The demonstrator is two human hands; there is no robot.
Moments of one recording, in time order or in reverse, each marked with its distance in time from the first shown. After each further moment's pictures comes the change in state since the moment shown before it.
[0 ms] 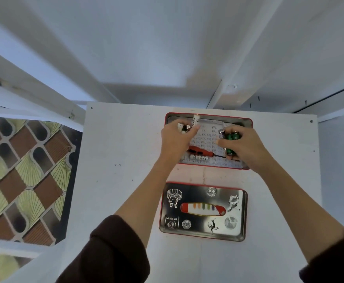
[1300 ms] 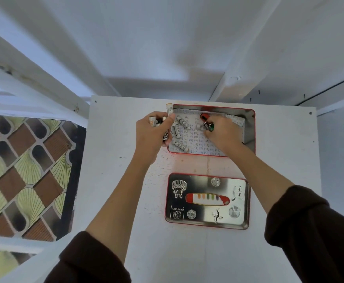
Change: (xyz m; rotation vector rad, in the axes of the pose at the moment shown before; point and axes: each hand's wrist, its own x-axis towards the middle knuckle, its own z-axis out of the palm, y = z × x) left_hand -0.026 -0.005 -0.066 -0.430 0.064 -0.040; right_hand 0.034 0.005 0.053 -0.790 0.227 -0.269
